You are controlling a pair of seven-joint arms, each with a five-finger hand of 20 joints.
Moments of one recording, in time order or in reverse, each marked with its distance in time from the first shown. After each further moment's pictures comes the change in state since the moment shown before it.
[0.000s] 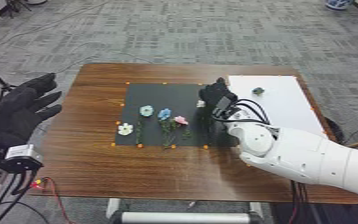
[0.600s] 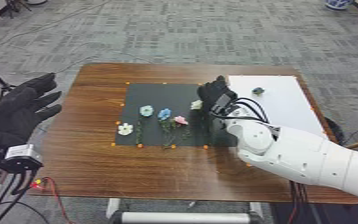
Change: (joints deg) left arm 0.0 0.0 -0.1 0.0 0.0 0.1 0.0; right arm -2.3 0.4 4.8 -2.0 1.3 -3.5 -0.9
